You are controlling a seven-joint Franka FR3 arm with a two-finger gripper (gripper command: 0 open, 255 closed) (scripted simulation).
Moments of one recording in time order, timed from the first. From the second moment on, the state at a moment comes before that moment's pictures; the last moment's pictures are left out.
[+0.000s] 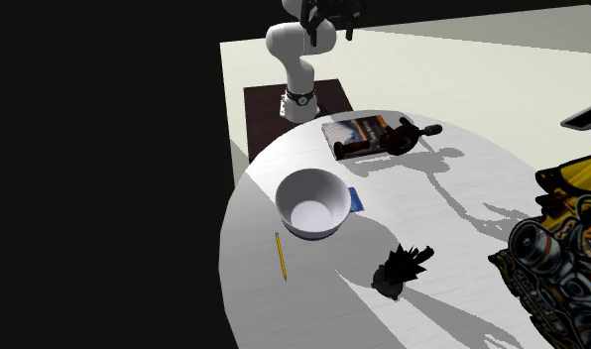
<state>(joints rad) 0.00 -0.76 0.02 -2.27 0.04 1.54 -0.13</state>
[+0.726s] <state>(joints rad) -0.01 -0.50 0.06 -2.27 -0.01 1.79 -0.12</state>
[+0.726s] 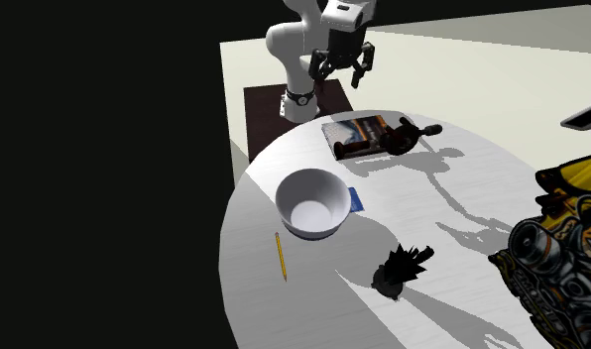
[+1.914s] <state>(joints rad) -0.02 0.15 0.09 -1.97 -0.19 2.10 -0.07</state>
